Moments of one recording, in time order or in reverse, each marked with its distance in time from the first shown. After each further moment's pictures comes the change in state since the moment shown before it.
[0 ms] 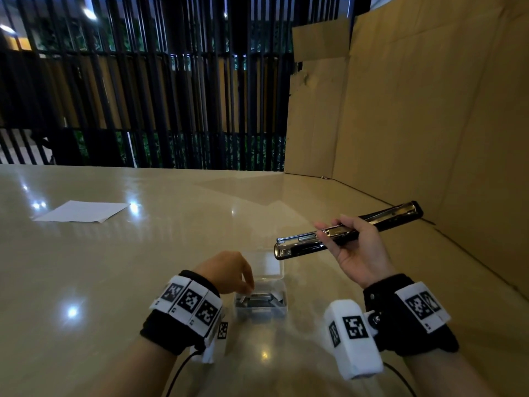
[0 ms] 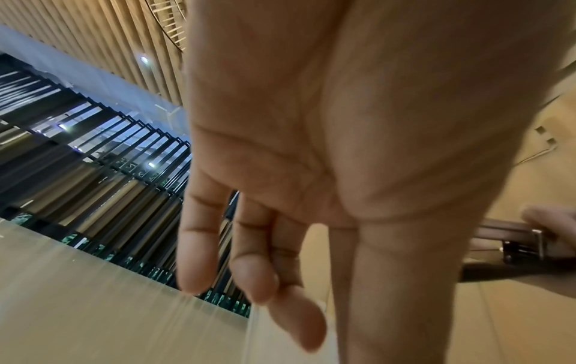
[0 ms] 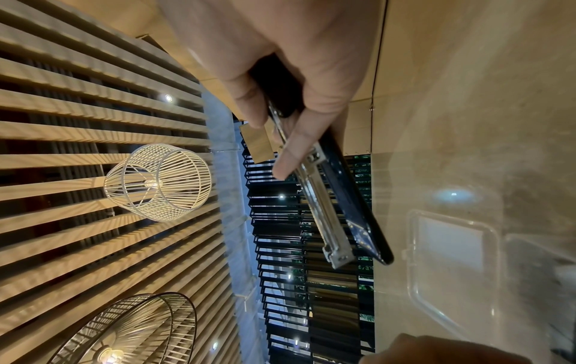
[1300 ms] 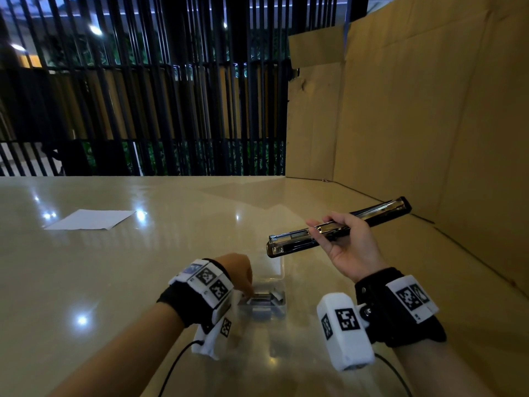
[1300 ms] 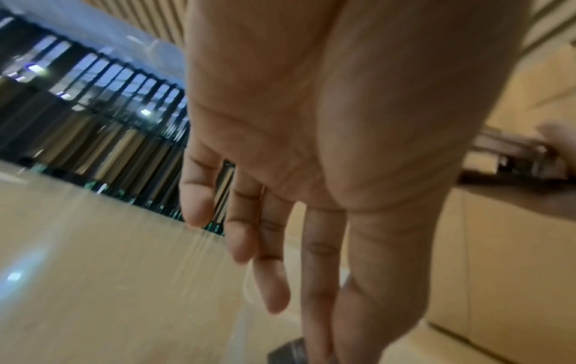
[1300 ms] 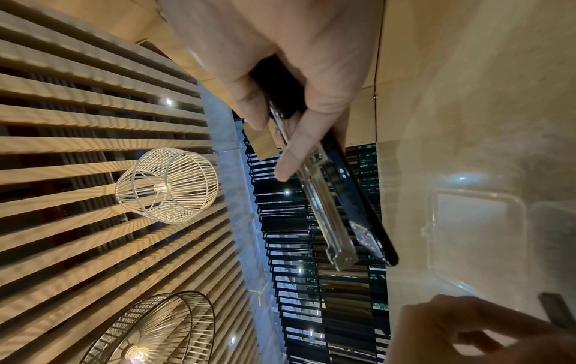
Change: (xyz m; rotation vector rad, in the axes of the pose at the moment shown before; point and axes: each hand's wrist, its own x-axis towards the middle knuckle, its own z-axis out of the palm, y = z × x) left_hand 0.025 0.009 0.003 0.225 -0.110 -0.066; right_hand -0.006 -0.004 0.004 0.024 -0.048 0.015
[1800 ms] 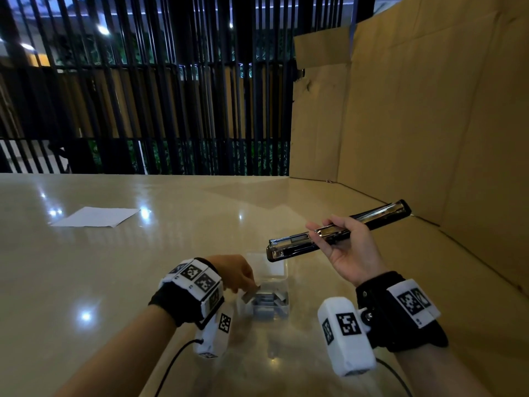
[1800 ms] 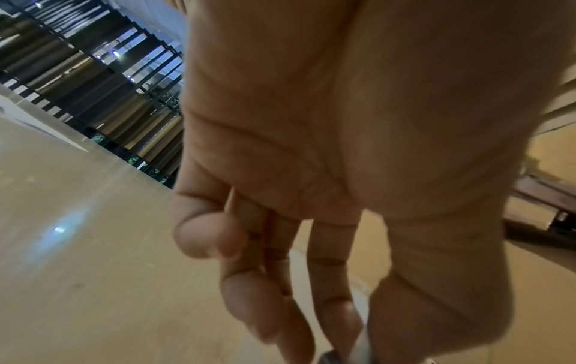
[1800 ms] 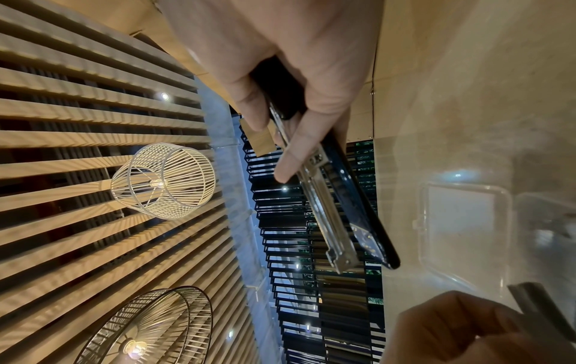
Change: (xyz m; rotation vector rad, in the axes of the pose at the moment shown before) left_hand -0.012 -0.012 -0.005 -0.279 -0.122 0.002; right_hand -0.003 0.004 0.003 -0.014 -0.008 0.027
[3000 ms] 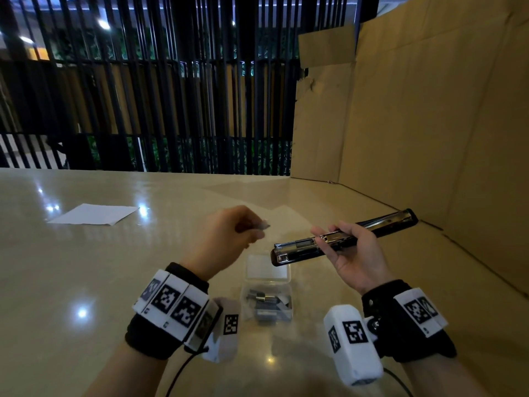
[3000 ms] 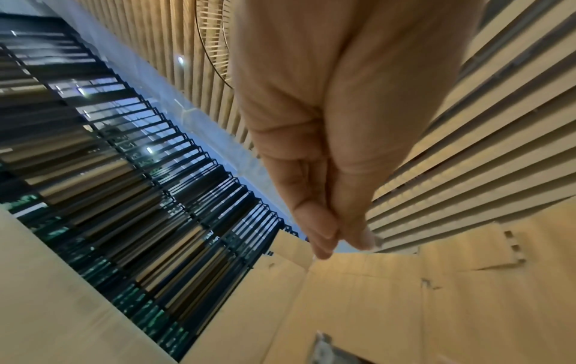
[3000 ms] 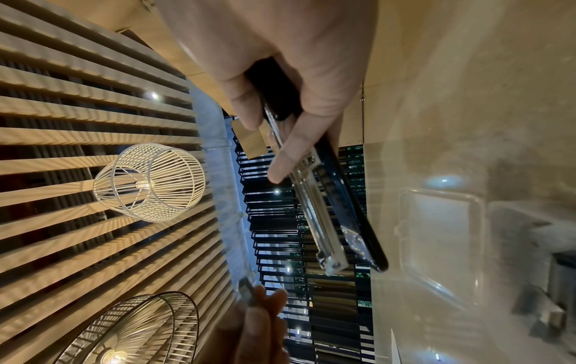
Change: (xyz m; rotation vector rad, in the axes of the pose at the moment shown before) left_hand -0.053 0.019 -0.020 -0.487 0.860 0.415; right_hand 0.006 0.005 -0.005 0.005 0.033 0.006
